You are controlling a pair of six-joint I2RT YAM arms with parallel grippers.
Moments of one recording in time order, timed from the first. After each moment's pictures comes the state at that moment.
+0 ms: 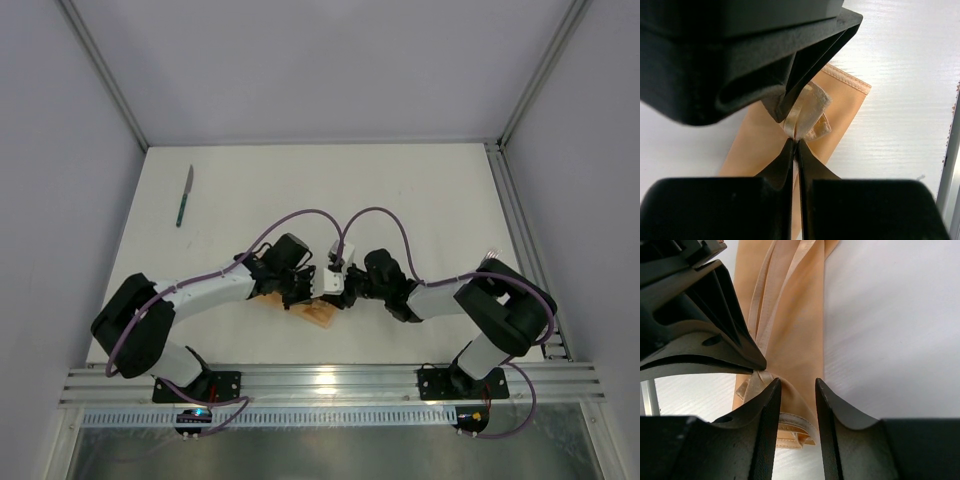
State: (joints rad) left arm -0.78 1.48 0.83 -0.37 0.39 0.66; right arm 0.77 1.60 0.47 0.71 -0.43 0.06
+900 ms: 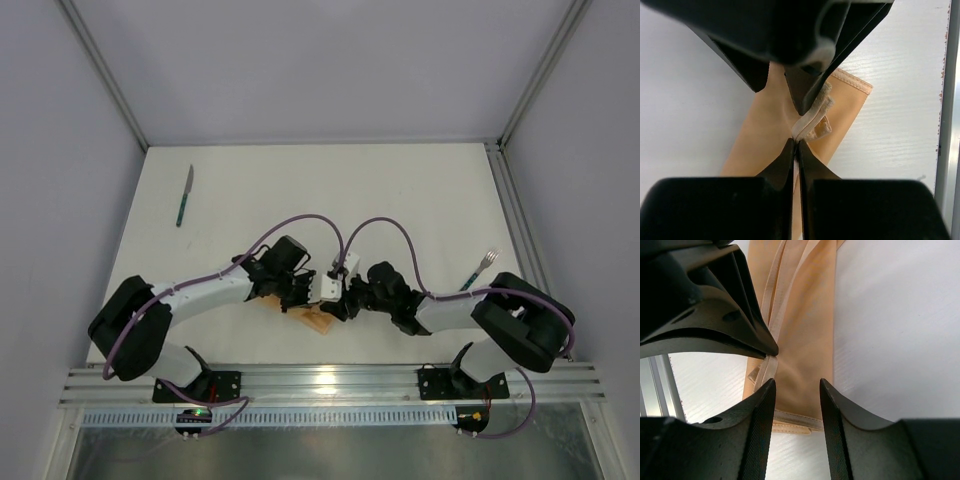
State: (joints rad) left arm -0.78 1.46 0.81 -0.39 0.45 0.74; right arm 0.86 1.47 0.37 0.69 -0.31 0.14
